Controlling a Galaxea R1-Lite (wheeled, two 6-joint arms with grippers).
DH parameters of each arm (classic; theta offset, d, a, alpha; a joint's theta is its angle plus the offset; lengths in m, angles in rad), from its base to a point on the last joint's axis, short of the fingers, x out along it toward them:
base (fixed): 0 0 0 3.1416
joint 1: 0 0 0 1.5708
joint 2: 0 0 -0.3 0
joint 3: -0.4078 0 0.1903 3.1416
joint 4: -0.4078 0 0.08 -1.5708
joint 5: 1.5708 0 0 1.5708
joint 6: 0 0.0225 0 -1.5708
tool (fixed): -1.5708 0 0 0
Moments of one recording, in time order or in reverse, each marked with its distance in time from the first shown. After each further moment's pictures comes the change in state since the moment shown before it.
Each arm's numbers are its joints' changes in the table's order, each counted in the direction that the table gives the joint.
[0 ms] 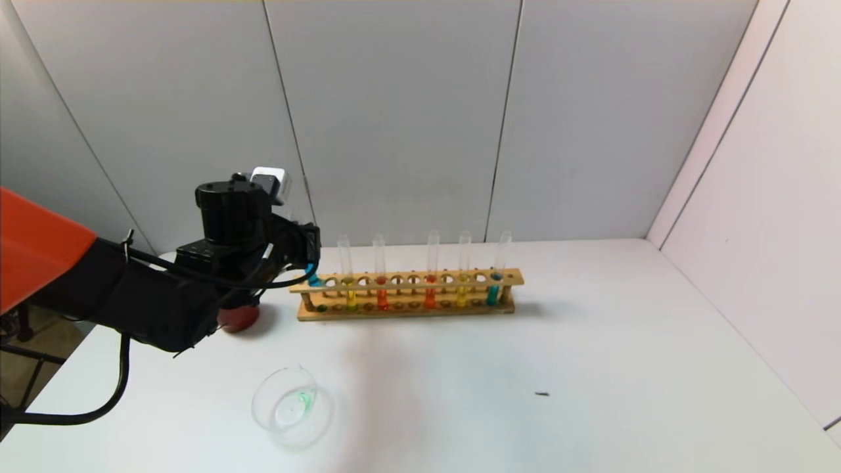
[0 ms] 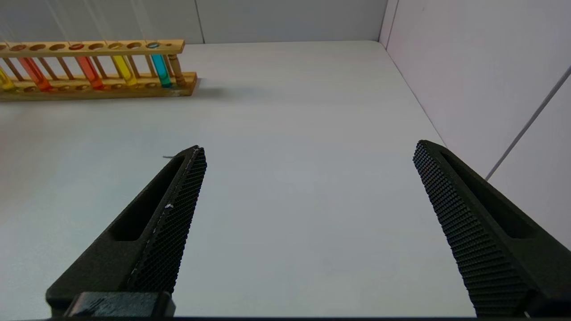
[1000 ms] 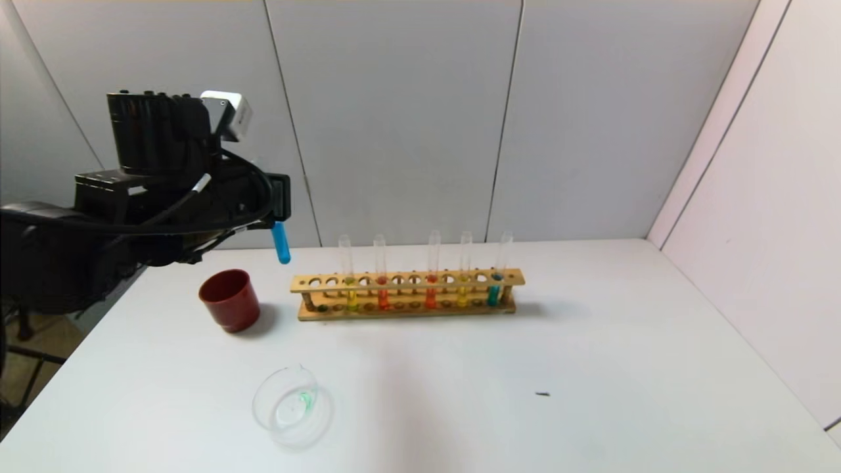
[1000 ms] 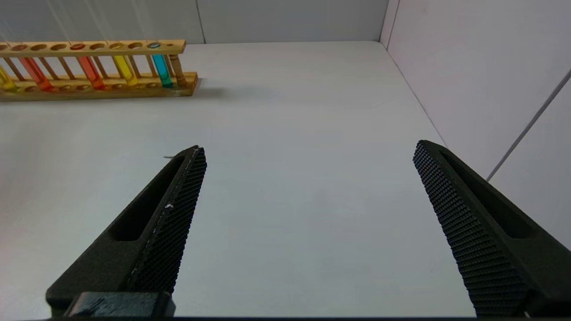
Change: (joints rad) left arm 0.051 -0.281 -0.128 -0.400 0.064 0.015; right arm 0.000 0.000 0.000 0.000 0.000 0.000
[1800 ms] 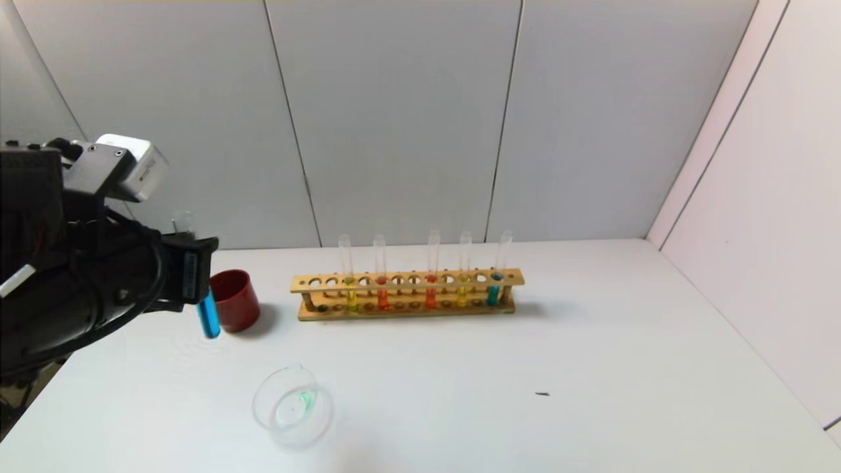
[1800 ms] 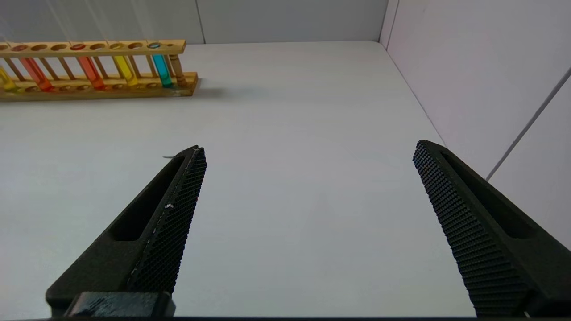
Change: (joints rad) left arm 0.013 -0.365 0.301 -0.205 0.028 0.049; right arm 0.000 0.000 0.000 0.000 0.000 0.000
